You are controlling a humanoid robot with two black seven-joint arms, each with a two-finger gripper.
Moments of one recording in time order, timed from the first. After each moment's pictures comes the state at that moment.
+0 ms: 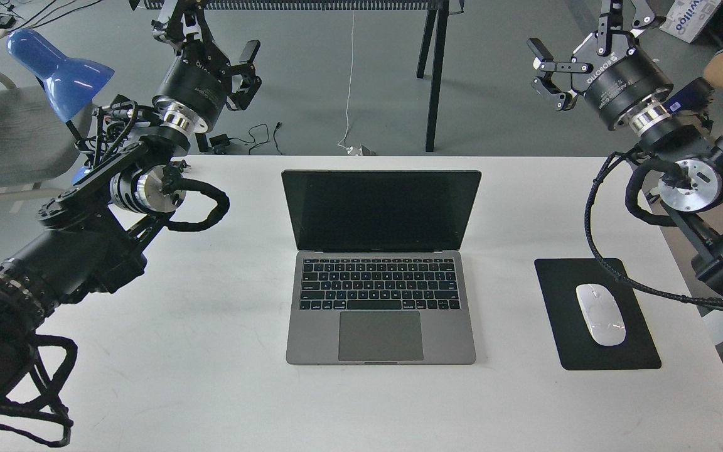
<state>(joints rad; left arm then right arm) -0.92 0.22 -0.69 -0.72 0.15 -0.21 -0.49 0.83 -0.48 0.81 0.96 -0.15 0.34 0.25</state>
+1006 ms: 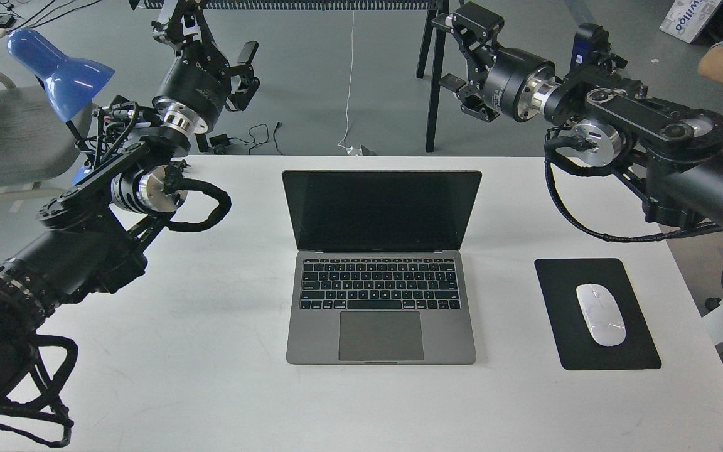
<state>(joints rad) -0.92 0.22 -0.69 -0.73 0.16 -0.19 -0.49 1.35 -0.22 -0.07 0.62 -0.20 0.26 0.19</state>
